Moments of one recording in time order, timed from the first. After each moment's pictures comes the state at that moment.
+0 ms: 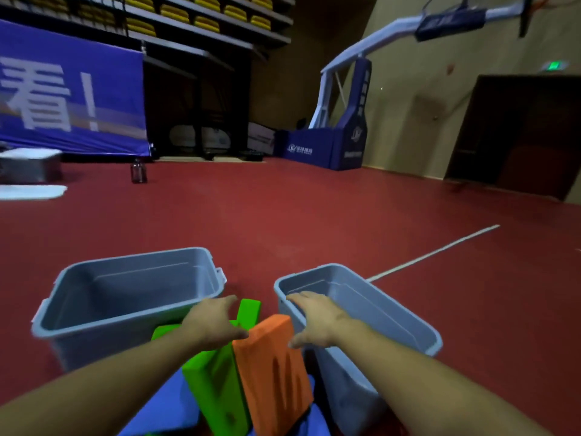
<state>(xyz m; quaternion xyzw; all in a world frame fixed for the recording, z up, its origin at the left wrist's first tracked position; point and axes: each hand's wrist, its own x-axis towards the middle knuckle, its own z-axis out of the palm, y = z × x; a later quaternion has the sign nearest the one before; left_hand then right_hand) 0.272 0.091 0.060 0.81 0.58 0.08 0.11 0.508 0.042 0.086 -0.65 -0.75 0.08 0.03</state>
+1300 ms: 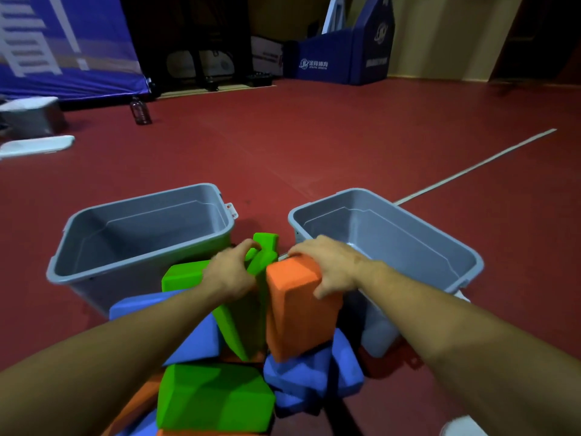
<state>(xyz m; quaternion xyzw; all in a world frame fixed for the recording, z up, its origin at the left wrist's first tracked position) 0.307 0.120 -0.010 0.76 0.62 0.12 0.17 0.544 0.090 0.012 -0.54 -0.84 0.09 0.02</state>
